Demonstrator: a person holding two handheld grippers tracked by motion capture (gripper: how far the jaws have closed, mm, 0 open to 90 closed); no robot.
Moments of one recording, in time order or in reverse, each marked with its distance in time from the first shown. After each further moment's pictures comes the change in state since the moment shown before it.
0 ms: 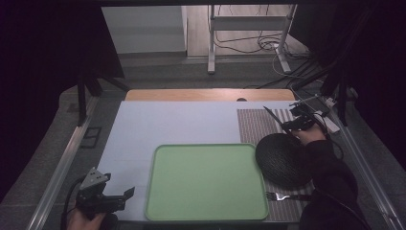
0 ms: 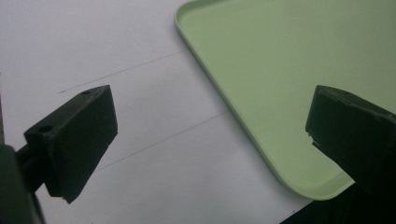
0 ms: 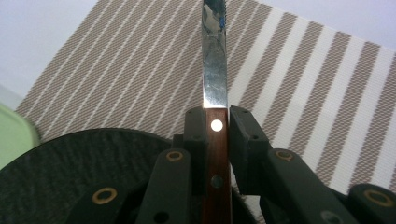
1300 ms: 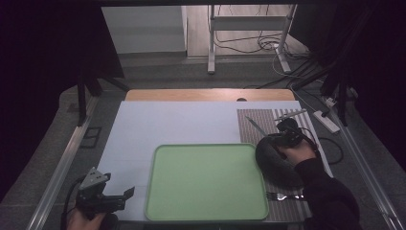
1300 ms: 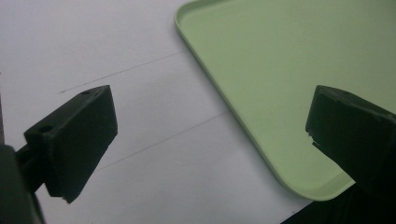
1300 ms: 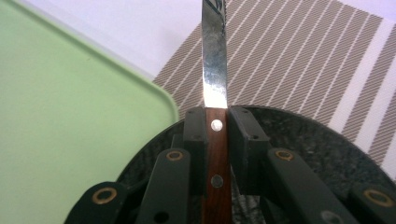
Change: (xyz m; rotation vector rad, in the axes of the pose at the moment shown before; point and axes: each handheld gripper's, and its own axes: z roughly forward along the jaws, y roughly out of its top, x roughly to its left) left arm 0.000 0.000 0.000 -0.001 0.001 -0.001; right arm 0.089 -0.024 -0.026 -0.062 0.072 -0.085
